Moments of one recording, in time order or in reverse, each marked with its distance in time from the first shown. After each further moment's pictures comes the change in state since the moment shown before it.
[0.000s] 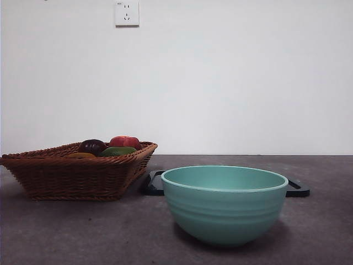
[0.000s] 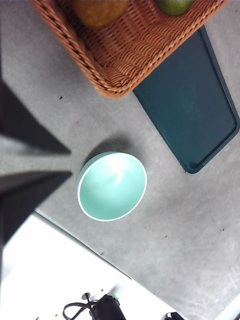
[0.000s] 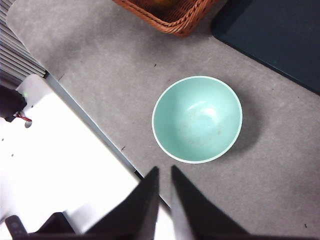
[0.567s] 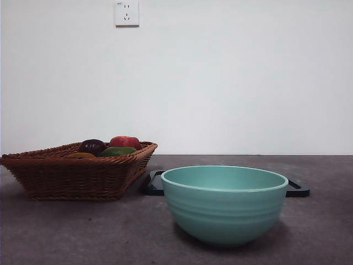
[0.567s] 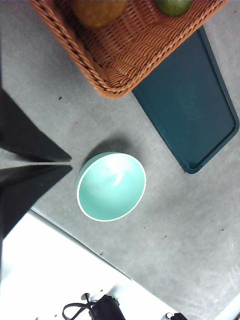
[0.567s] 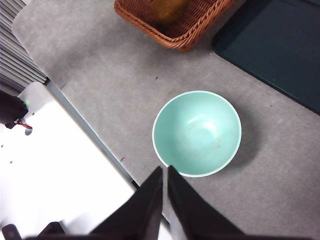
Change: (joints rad) left arm 0.000 0.000 0.000 0.003 0.000 0.000; right arm 0.000 0.000 0.000 0.044 0.000 -0.016
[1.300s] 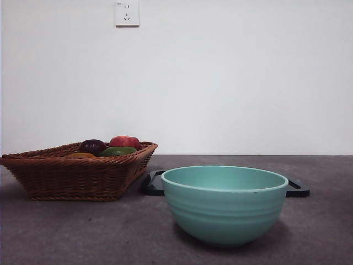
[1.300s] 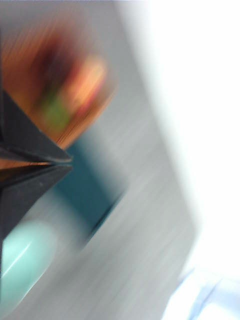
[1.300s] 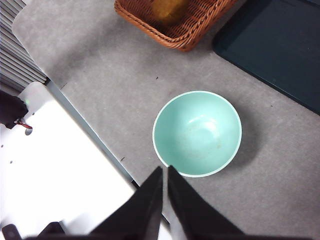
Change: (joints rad) left arm 0.203 -0.212 -0.005 0.315 -0.077 0.038; right arm 0.000 0.000 0.000 0.000 0.000 0.000
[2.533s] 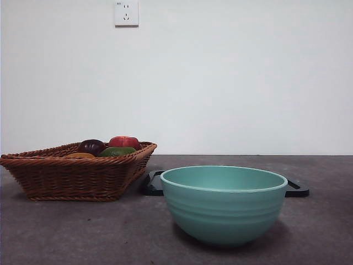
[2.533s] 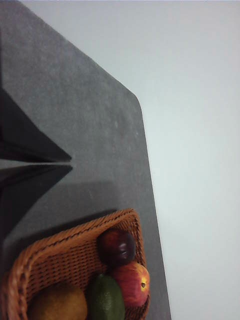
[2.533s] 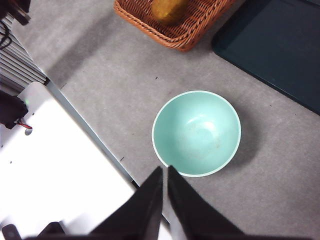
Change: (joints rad) left arm 0.239 -0.715 -1.006 0.532 -0.447 0.015; right arm 0.000 0.000 0.000 0.000 0.000 0.000
